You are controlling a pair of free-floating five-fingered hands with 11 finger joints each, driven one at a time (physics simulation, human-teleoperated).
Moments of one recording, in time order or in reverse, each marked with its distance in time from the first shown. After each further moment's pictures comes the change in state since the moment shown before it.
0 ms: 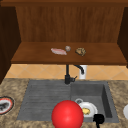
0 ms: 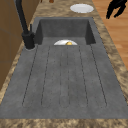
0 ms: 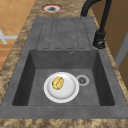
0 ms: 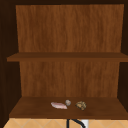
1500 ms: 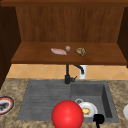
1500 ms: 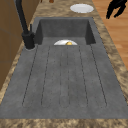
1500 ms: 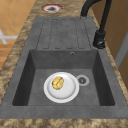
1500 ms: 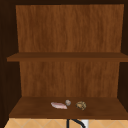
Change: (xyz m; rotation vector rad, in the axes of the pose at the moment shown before) left hand 0.130 0.031 -0.219 -0.018 0.121 0.010; right hand 0.000 0.000 0.000 0.000 0.000 0.000
